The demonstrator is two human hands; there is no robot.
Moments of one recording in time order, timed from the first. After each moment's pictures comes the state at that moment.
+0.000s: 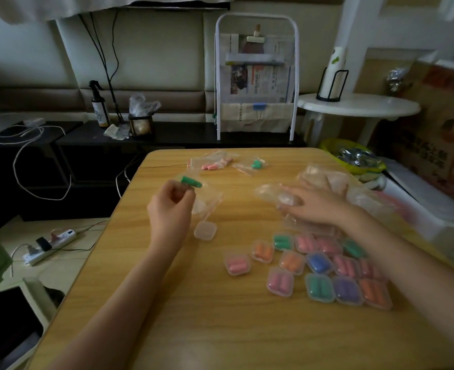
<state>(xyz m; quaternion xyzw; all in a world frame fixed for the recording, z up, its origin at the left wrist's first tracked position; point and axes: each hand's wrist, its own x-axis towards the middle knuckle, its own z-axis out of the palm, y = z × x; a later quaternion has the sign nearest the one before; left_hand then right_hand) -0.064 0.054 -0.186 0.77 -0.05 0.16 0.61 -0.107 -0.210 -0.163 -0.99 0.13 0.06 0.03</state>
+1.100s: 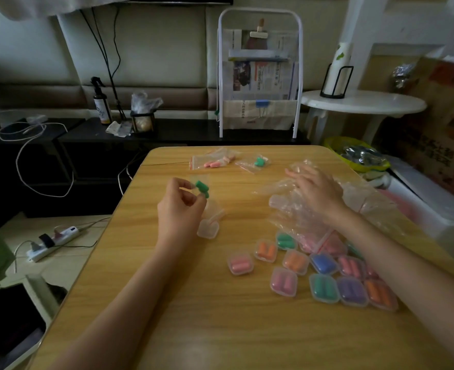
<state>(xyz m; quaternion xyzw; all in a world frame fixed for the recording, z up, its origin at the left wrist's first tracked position) -0.066 0.049 -0.189 0.80 -0.07 0.14 0.59 -0.092 -0.209 -0.176 -0.94 0.15 -0.17 0.25</state>
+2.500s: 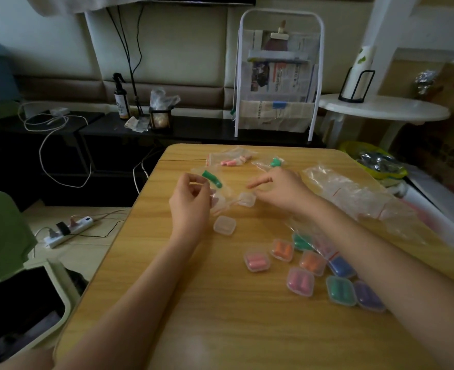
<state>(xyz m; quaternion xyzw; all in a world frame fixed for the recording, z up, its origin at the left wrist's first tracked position) -0.065 0.054 -0.184 0.71 -0.01 0.12 0.69 -0.060 -0.132 -0.162 -0.96 -0.02 -0.10 0.25</state>
